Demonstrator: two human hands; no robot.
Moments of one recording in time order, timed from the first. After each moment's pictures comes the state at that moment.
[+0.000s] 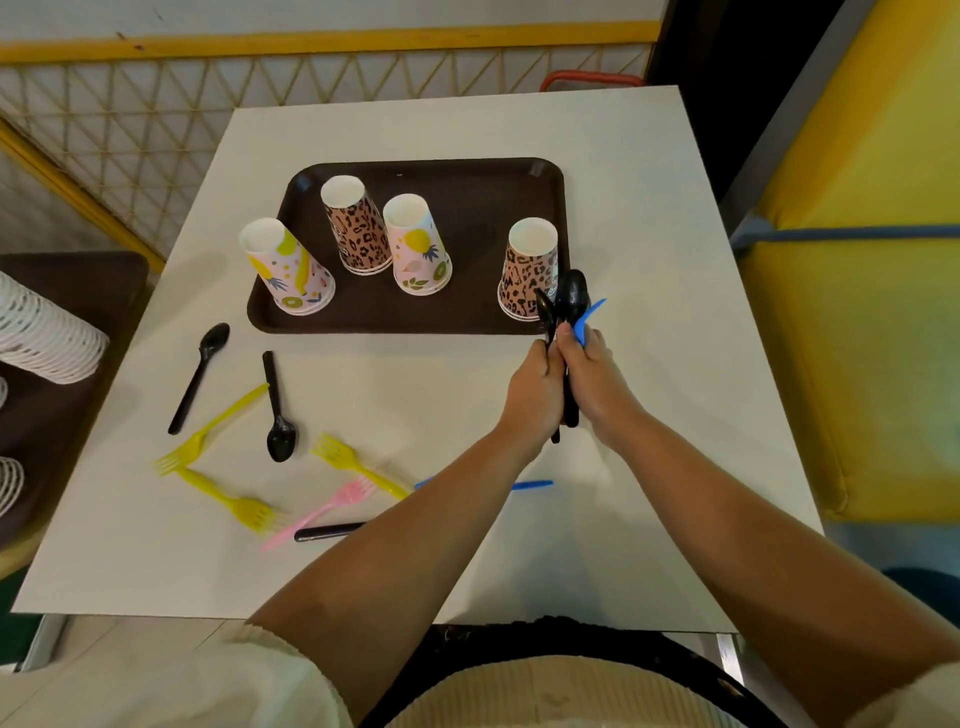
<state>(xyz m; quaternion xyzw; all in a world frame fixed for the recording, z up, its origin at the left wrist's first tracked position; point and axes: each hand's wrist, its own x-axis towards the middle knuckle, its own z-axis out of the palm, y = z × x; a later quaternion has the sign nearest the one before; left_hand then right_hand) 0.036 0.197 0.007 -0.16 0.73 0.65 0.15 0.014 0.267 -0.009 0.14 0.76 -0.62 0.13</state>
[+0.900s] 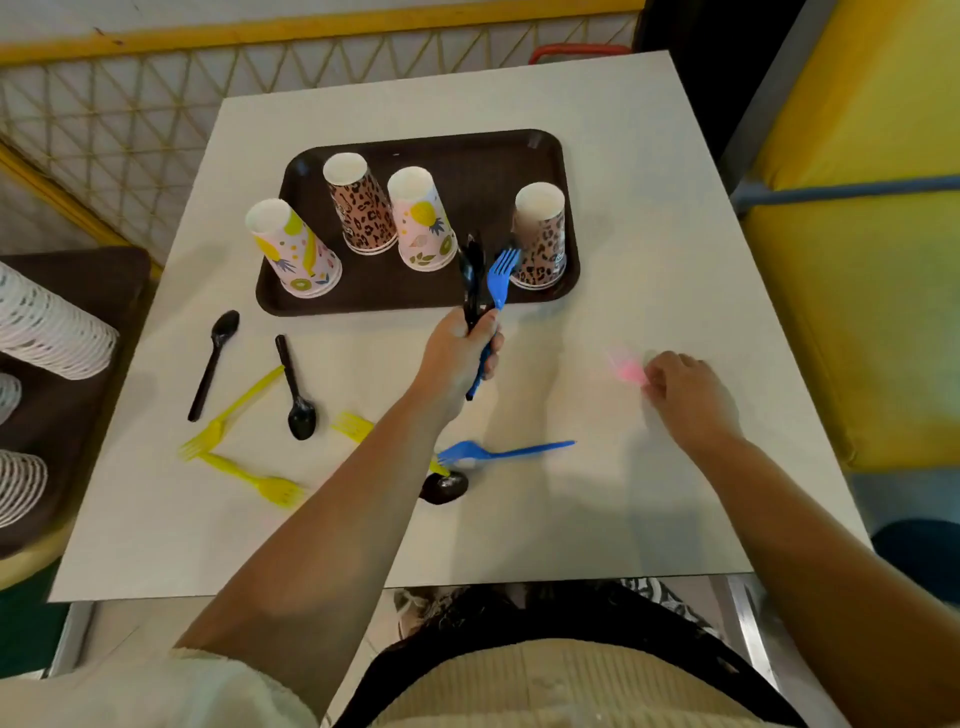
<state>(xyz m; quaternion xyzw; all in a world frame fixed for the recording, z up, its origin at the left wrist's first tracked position) 0.045 0.089 0.012 -0.12 0.70 0.69 0.15 0.081 0.329 -0.042 0.07 0.98 -0.19 0.06</state>
